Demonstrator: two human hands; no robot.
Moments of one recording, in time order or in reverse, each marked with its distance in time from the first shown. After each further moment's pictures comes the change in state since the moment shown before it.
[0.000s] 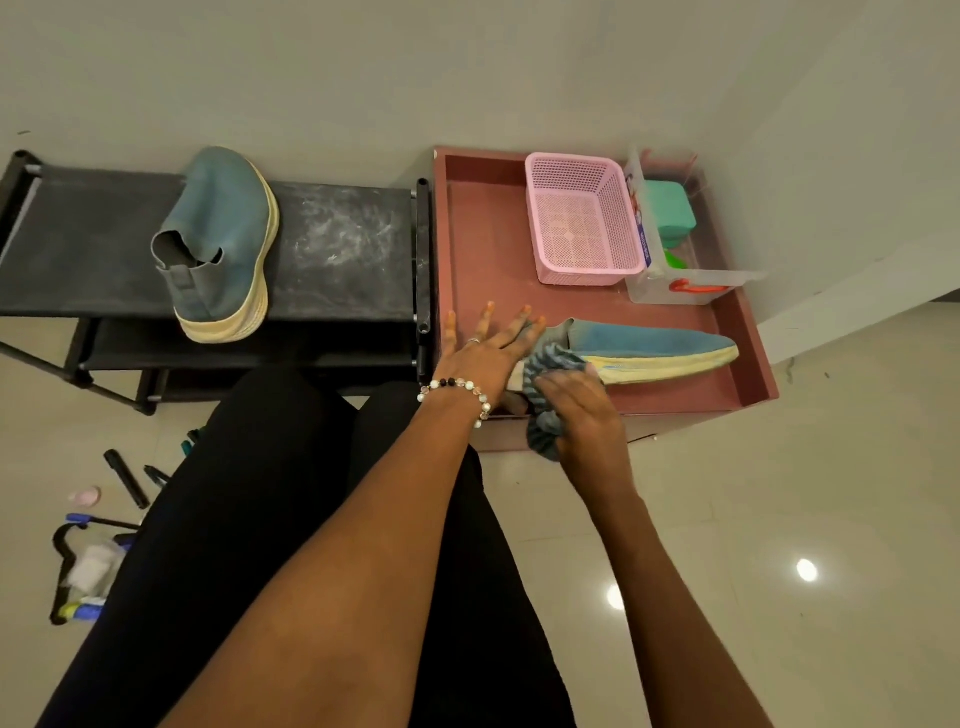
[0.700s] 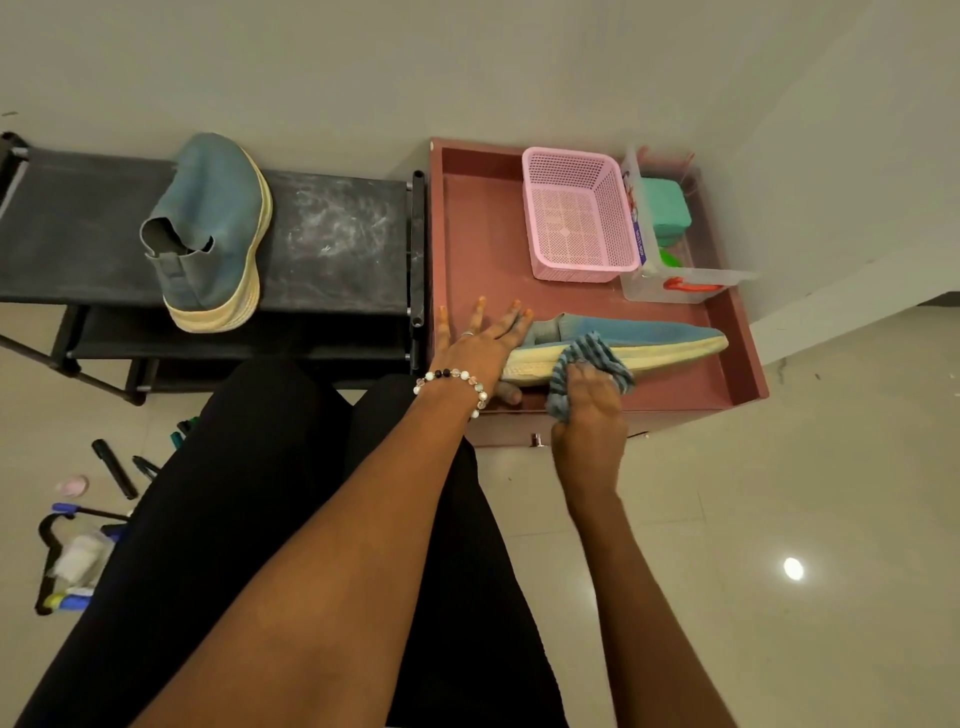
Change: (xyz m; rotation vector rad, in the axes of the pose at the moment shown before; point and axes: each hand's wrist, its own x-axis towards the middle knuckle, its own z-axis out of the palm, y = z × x) left_hand 0.003 0.003 -0.002 -0.048 -0.050 -0.034; right_hand -0.008 -0.001 0.008 -0.210 0.059 0.310
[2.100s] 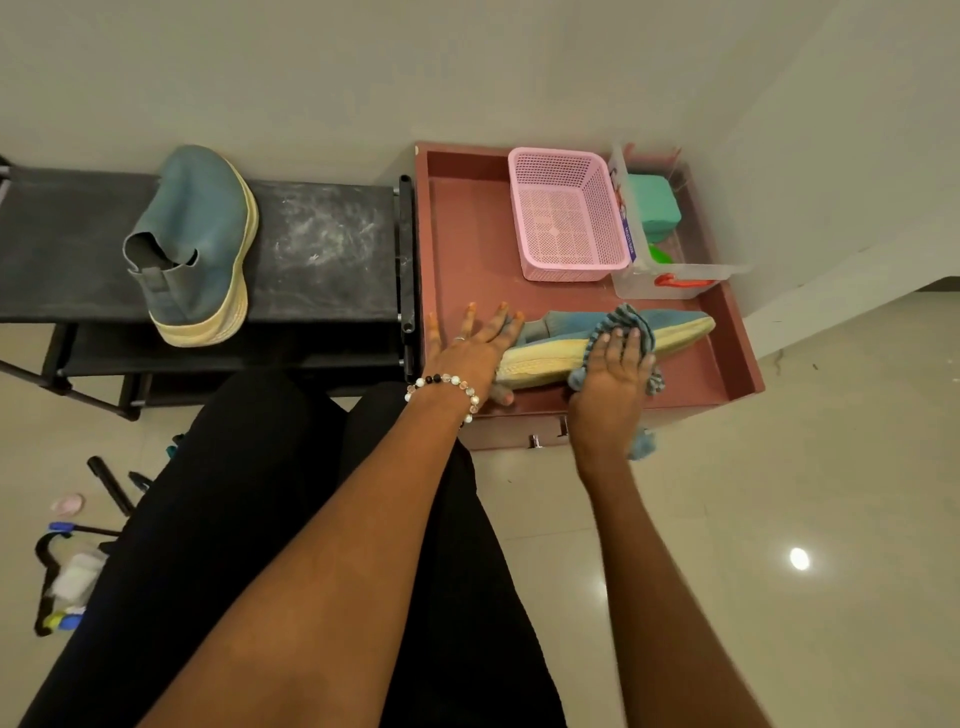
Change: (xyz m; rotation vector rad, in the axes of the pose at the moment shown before) left_hand 0.003 0.002 0.001 -0.023 0.002 -0.028; right_hand 0.043 0.014 -0.005 -0.300 -0.295 0.167
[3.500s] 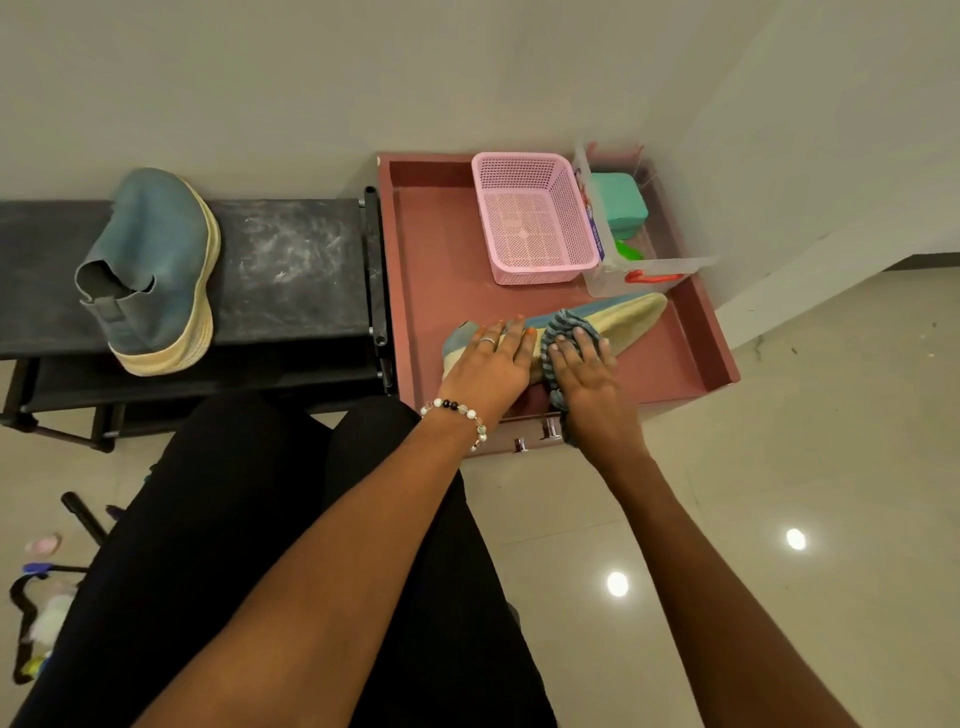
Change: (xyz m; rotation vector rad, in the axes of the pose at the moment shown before) left_hand 0.001 0.046 0.006 0.389 0.239 0.246; right_hand 0.005 0.042 0.002 -0.152 0.034 -0.490
